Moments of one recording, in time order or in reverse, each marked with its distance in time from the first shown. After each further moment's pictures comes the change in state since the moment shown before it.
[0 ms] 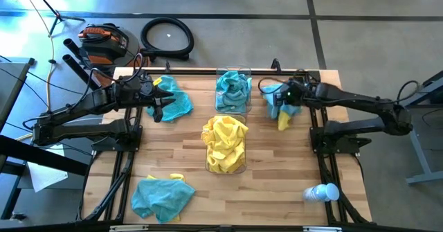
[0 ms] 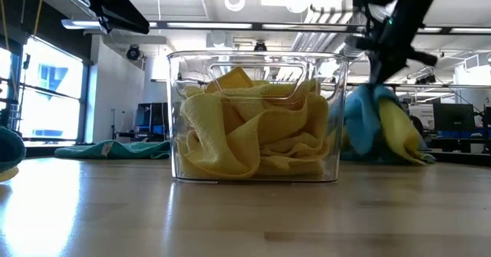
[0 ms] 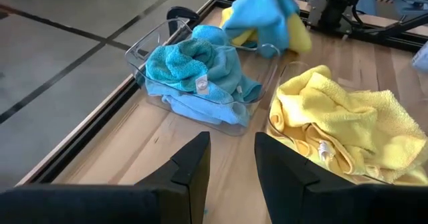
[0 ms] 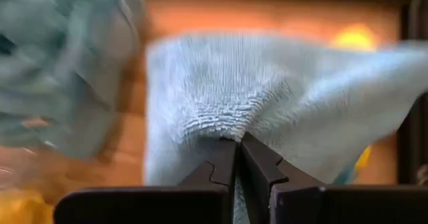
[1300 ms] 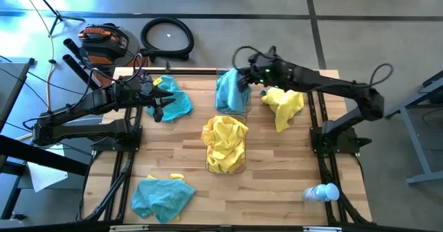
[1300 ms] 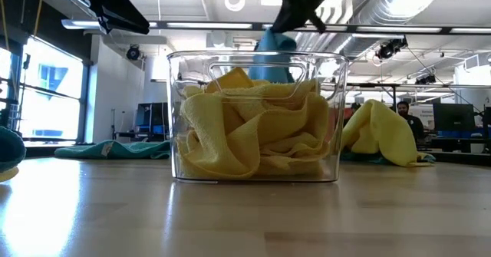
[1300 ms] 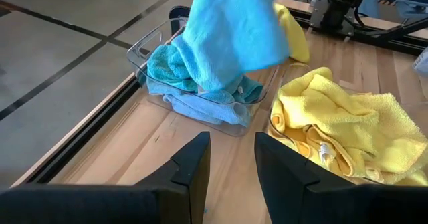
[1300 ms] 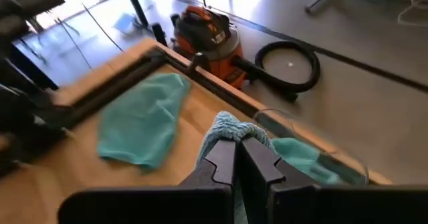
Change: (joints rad) left arm 0.000 0.000 0.000 0.000 -0.006 -0.016; right arm 0.073 0.406 0.510 0.479 -0.113 -0.562
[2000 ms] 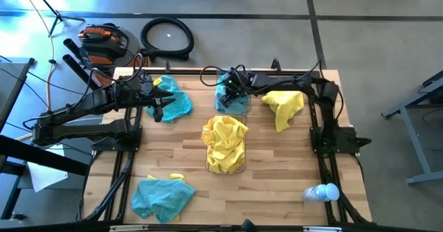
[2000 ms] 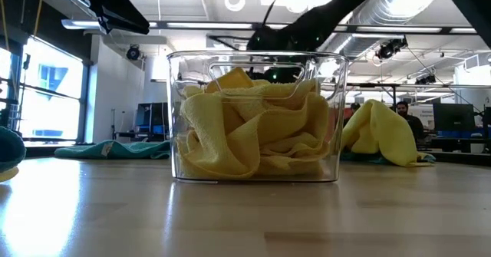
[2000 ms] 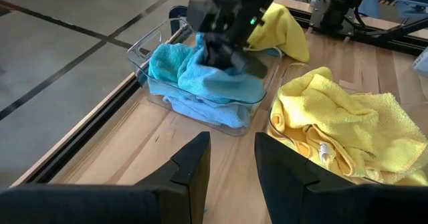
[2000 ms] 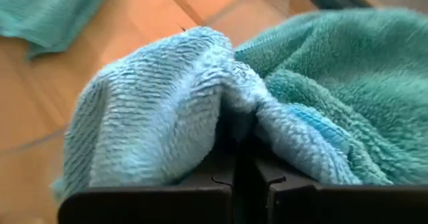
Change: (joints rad) left arm 0.000 0.000 0.000 -0.001 0.000 0.000; right arm -0.083 0.526 0.031 0.059 -0.189 -0.099
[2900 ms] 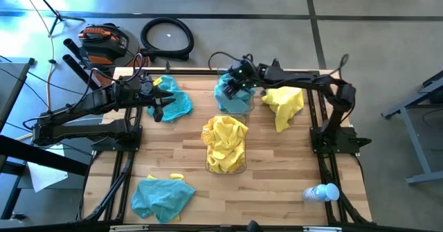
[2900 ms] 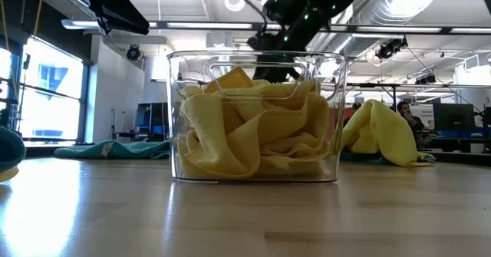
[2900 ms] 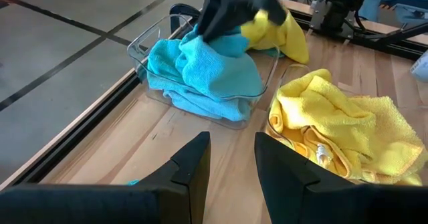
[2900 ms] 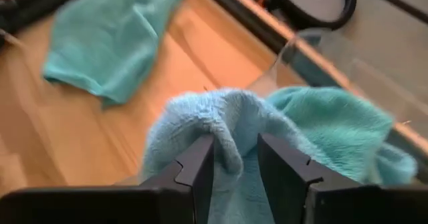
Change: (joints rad) left arm 0.000 0.000 0.000 -0.003 0.001 -0.027; right arm -0.018 -0.201 -0.004 -0.021 -0.043 -0.026
